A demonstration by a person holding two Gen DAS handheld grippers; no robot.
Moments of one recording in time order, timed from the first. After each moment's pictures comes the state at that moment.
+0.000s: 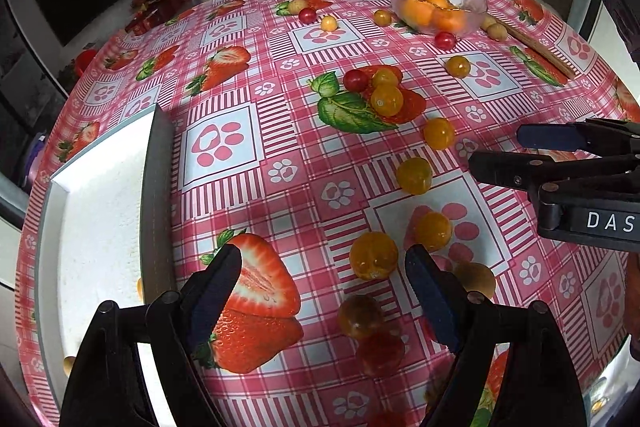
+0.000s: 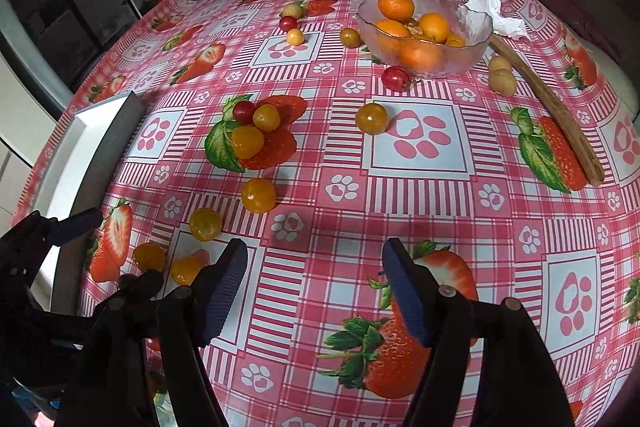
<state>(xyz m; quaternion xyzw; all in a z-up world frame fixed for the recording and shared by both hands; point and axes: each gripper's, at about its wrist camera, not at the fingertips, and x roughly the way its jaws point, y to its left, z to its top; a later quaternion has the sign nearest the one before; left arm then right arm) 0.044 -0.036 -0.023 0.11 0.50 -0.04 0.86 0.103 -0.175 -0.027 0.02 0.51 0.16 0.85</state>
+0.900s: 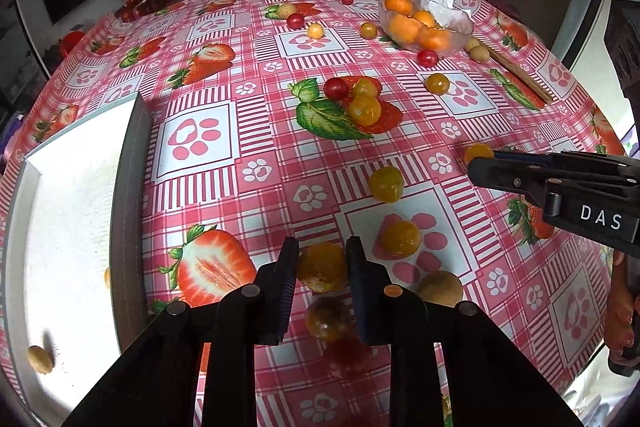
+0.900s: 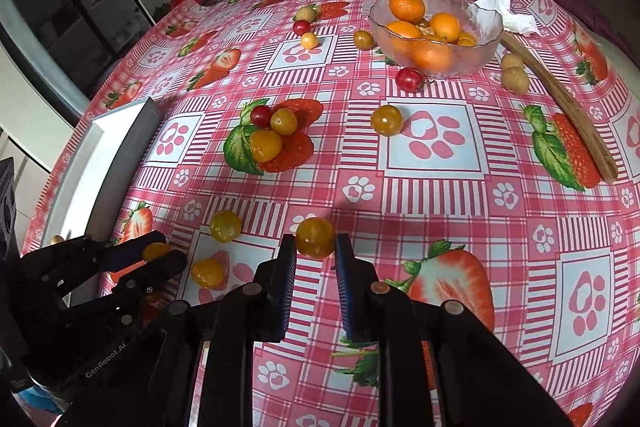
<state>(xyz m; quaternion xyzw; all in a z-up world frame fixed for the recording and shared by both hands) 0.038 -0.030 -0.019 0.04 0.49 -0.08 0.87 0.096 -0.183 -0.022 0.05 0.51 0.18 0.84</state>
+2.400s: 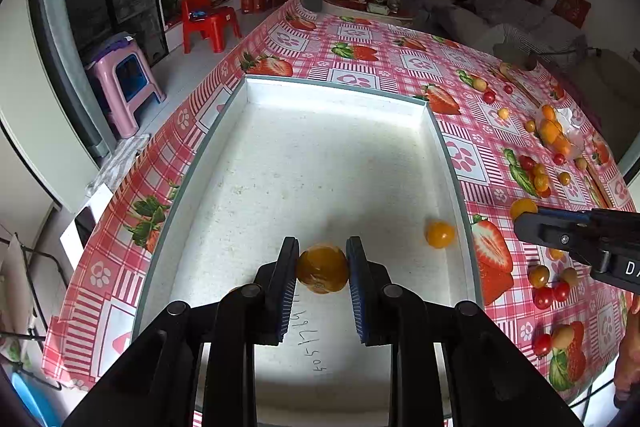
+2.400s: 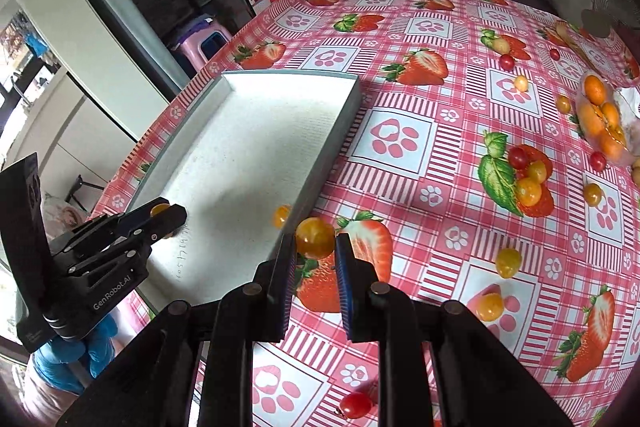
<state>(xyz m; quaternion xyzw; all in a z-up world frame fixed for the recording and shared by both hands) -0.022 0.177 0.010 -0.08 0.43 0.08 0.90 0.064 0.004 0.025 -0.01 0.50 0.31 0.81</state>
